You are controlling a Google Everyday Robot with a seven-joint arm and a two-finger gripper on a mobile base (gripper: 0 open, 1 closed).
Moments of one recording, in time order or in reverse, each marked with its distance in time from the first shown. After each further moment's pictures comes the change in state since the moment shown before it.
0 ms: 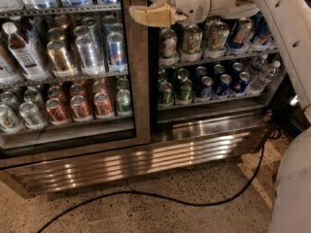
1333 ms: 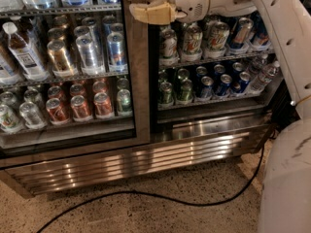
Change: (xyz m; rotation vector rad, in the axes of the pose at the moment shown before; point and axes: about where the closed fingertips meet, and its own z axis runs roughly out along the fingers) arm 0.004 -0.011 -0.003 -0.001 0.000 0.000
